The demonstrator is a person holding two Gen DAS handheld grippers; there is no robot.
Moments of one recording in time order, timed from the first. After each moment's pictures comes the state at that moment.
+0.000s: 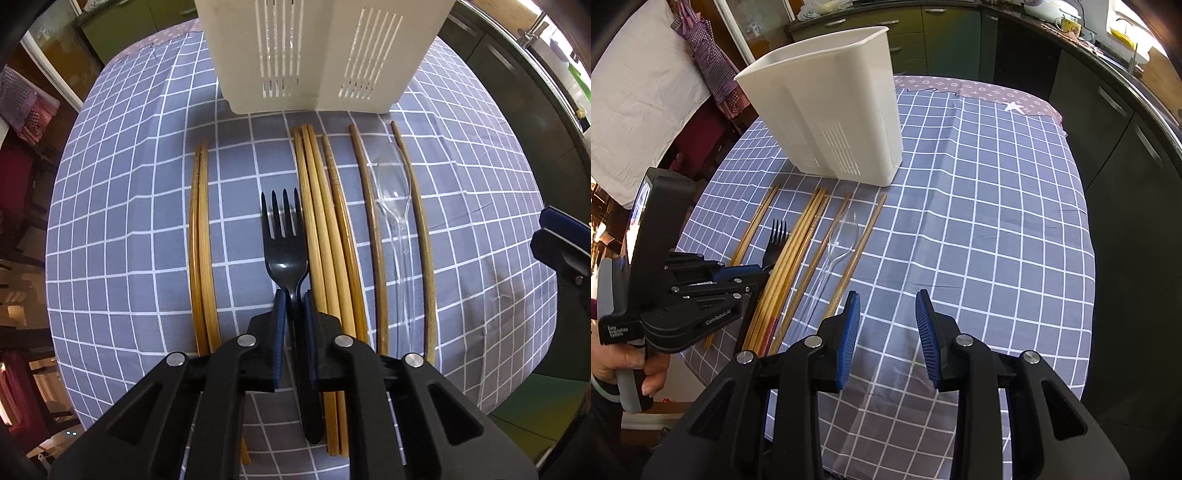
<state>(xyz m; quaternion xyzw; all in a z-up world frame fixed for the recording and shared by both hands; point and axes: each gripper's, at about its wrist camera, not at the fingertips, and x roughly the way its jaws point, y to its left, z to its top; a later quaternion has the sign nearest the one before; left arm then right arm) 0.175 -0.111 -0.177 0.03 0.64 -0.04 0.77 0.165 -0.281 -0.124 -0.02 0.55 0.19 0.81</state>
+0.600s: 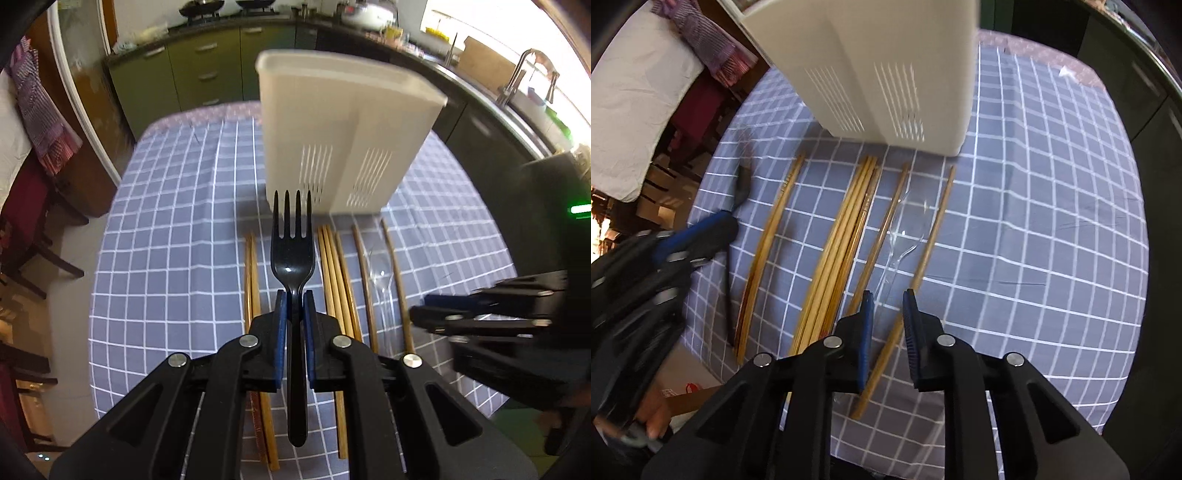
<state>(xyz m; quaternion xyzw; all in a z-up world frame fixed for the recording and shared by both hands) 0.155 -0.090 -0.096 0.00 0.51 -0.05 0.86 0.194 -0.208 -0.154 -0.01 0.64 0.19 0.74</state>
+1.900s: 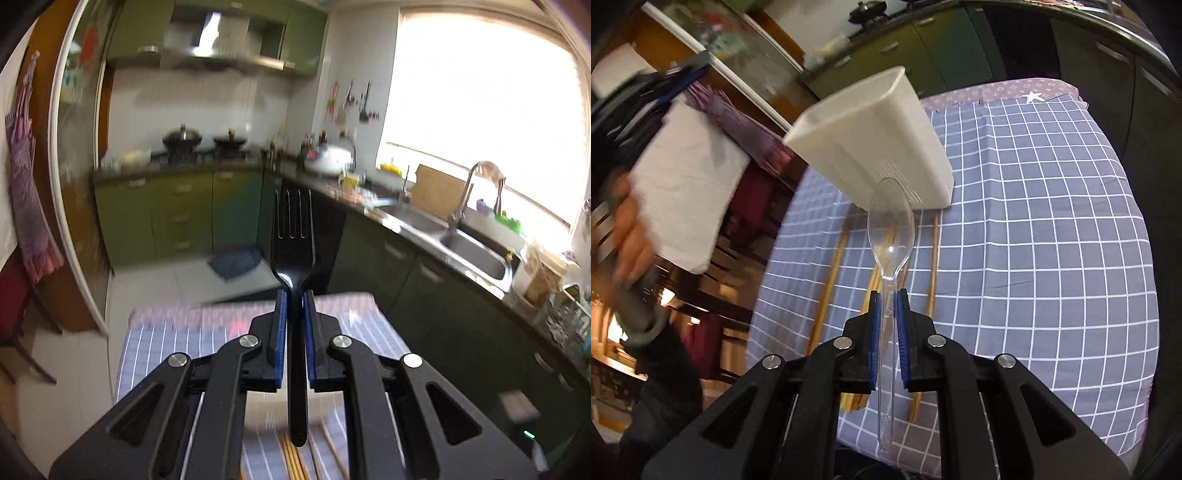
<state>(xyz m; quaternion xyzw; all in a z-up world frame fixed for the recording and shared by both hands) 0.218 -0.081 0.062 -0.04 0.24 -0.12 0.96 0.158 -0.282 -0.108 0.17 0.51 0.26 0.80</state>
